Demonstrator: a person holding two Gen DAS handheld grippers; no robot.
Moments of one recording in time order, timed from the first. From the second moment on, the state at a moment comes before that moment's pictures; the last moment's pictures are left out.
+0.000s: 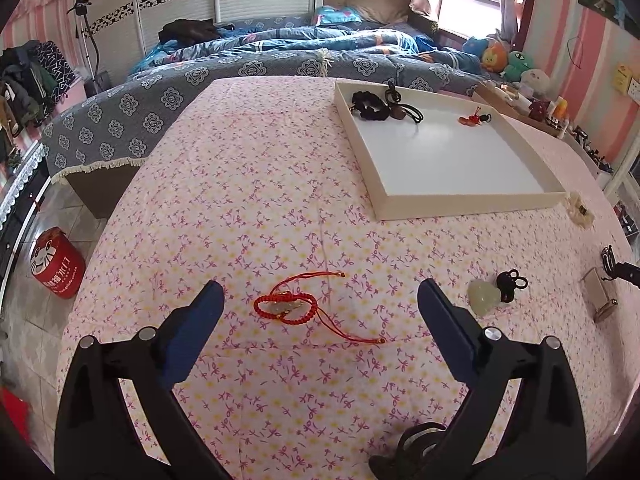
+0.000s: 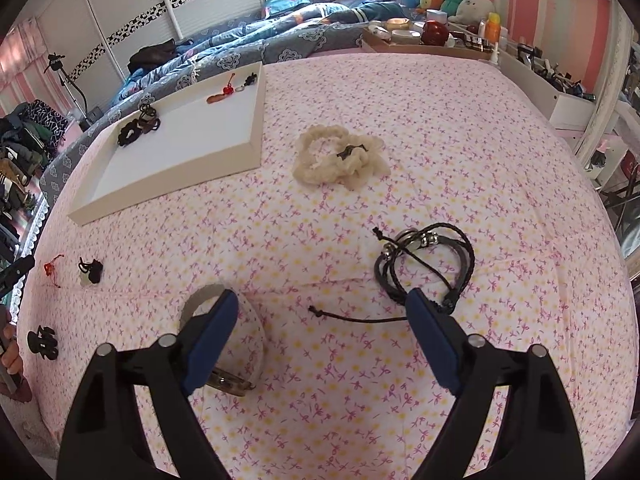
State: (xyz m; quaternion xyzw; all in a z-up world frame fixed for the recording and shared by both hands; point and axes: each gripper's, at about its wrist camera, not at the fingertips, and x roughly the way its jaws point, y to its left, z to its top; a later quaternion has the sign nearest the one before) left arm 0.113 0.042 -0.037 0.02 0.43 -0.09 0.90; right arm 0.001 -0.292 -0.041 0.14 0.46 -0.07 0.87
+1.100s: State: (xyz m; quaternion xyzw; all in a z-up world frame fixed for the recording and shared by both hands) left arm 0.142 0.038 -0.076 0.04 0.49 -0.09 0.87; right arm 0.122 -0.339 -0.065 0.17 0.48 -0.13 0.85
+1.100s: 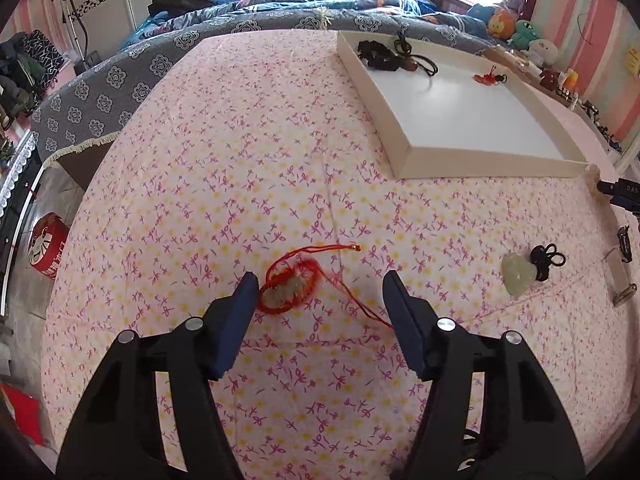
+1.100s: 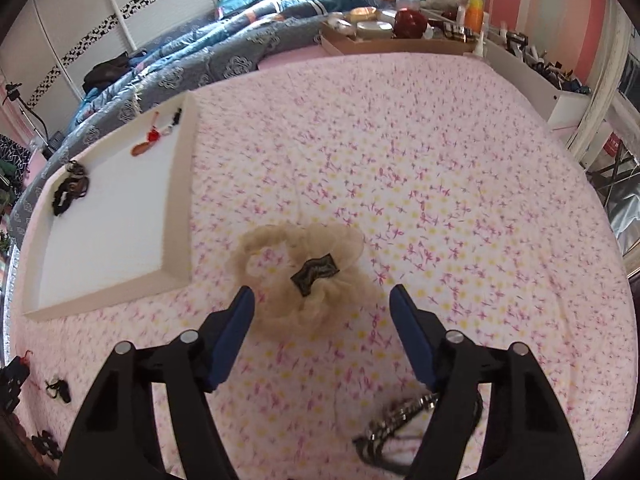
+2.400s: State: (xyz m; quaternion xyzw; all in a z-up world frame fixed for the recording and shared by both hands) left arm 0.198 0.012 0.007 0.03 0.42 -0.14 0.90; right arm 0.131 -0.353 -0.015 0.16 0.44 -0.12 0.87
